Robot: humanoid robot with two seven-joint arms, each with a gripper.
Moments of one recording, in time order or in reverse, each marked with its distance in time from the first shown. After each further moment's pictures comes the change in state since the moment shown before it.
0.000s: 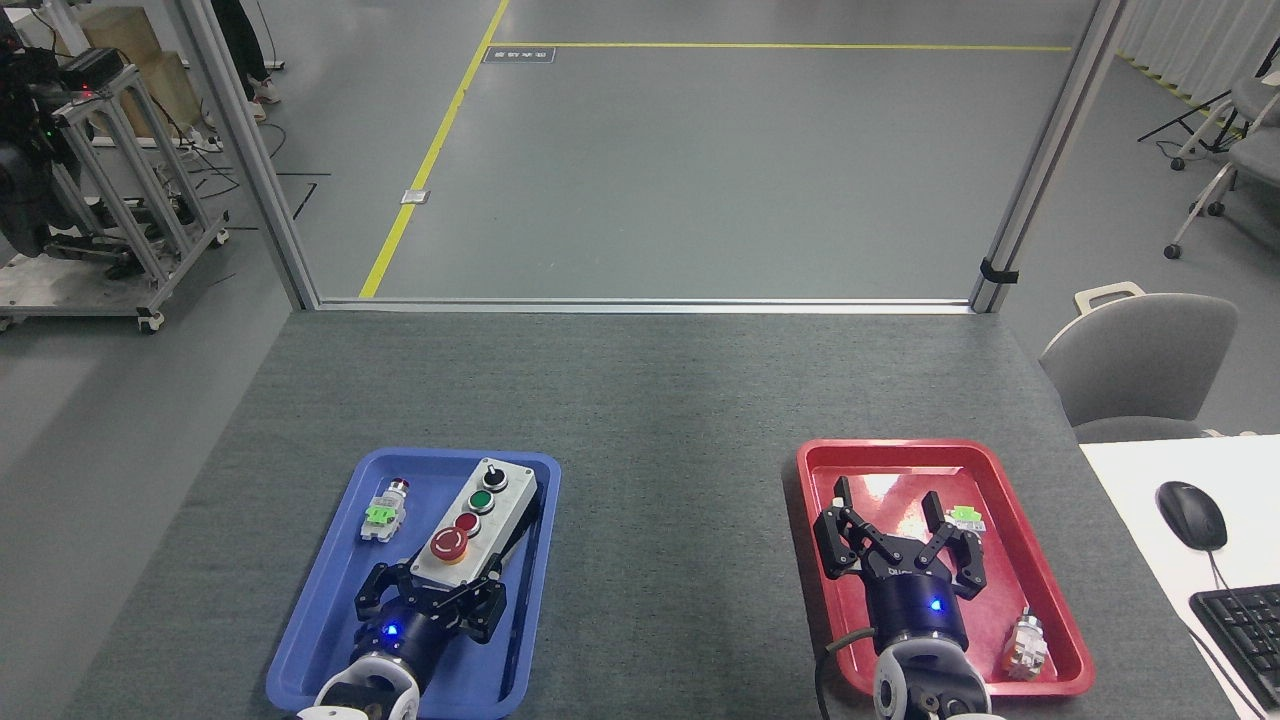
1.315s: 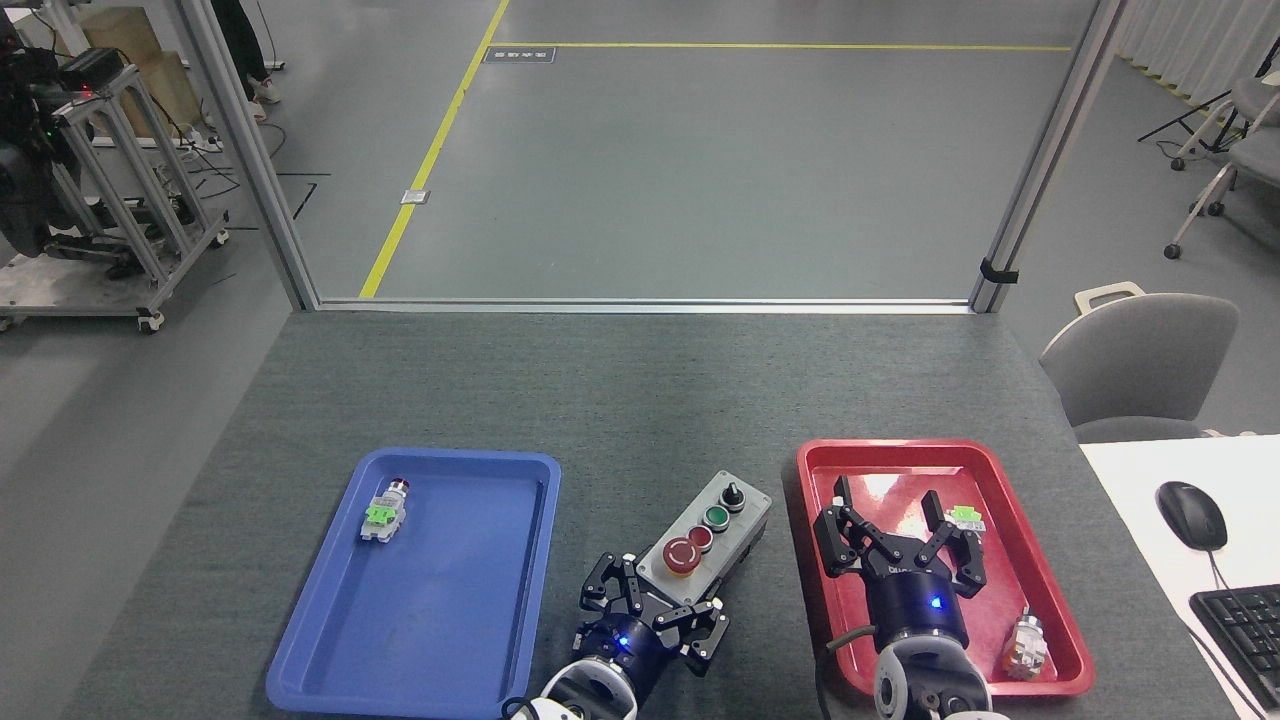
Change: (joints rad) left arm -0.113 -0.223 -0.472 0.106 -0.032 0.210 0.022; right arm -0.004 0.000 -0.001 -0.001 0.000 0.000 0.002
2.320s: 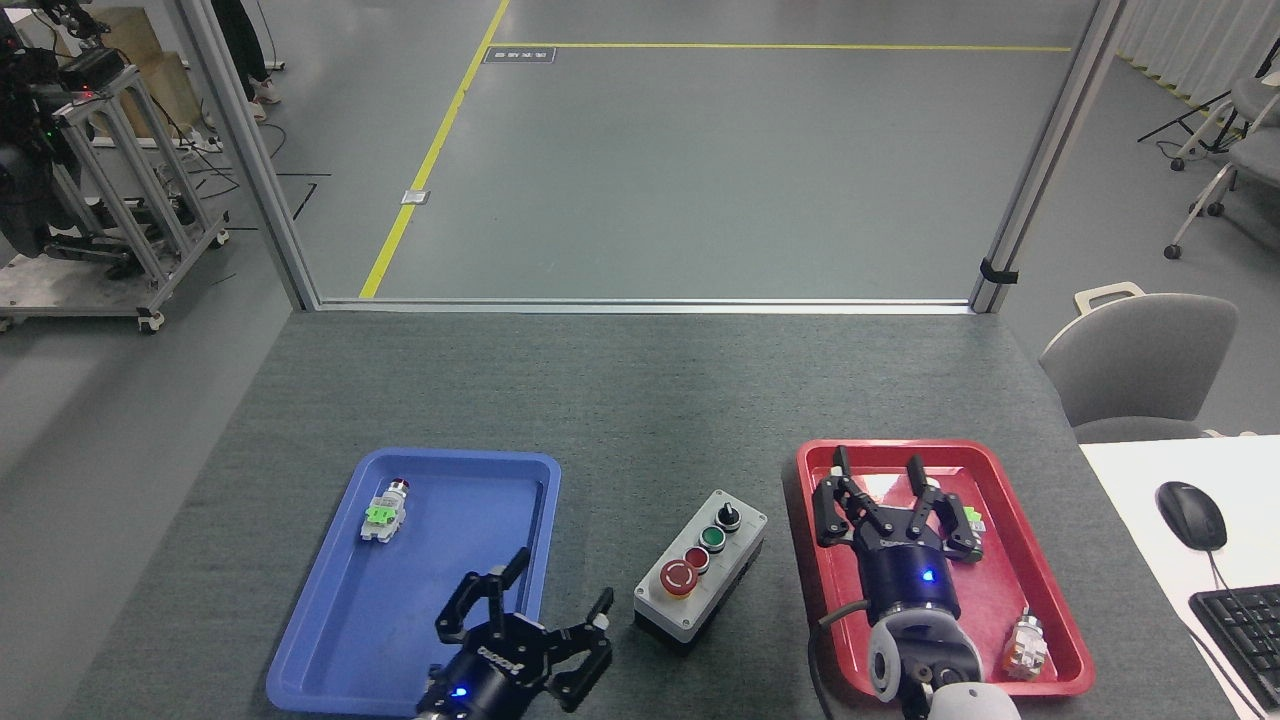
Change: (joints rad) left arm 0.332 0.360 0.126 -0.683 0.200 -0.075 0.001; right arm -0.066 -0.002 0.033 0.054 0.012 -0.059 -0.016
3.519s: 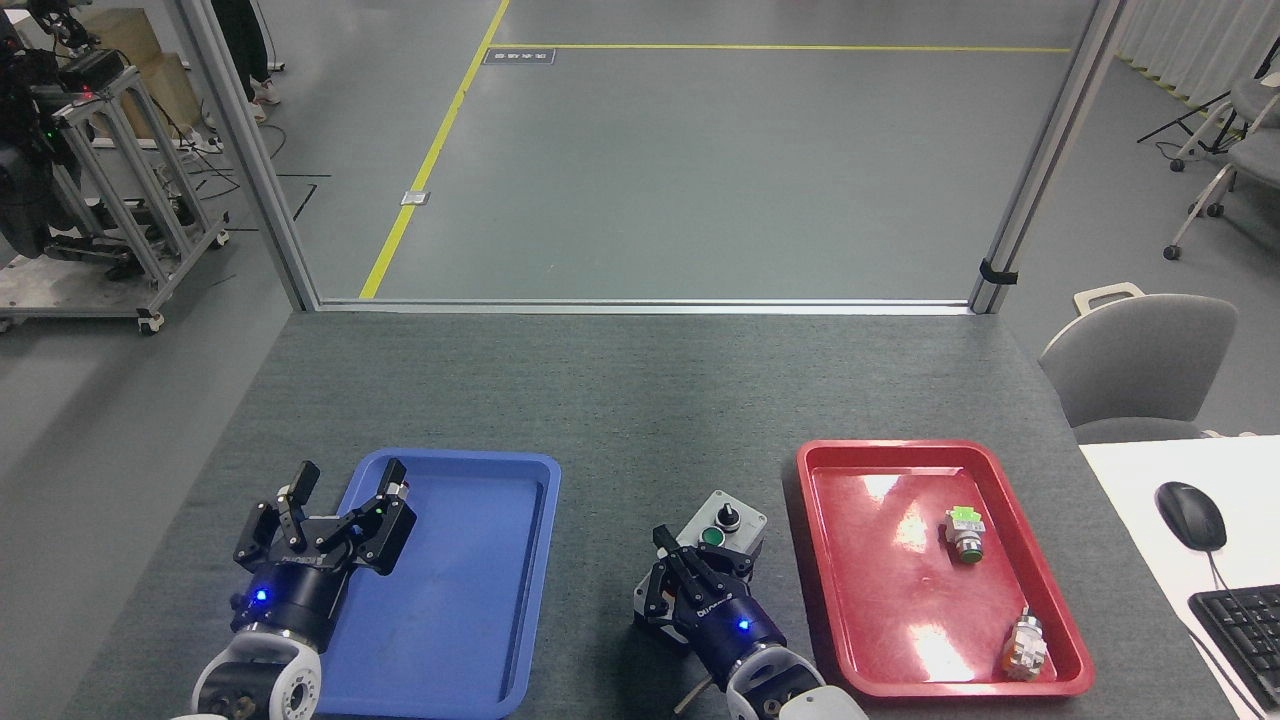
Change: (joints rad) left arm -0.081 -0.019 0.444 0.101 0.154 -0.099 -0.001; right arm -0.126 0.075 0.343 0.433 0.073 -0.189 -0.118
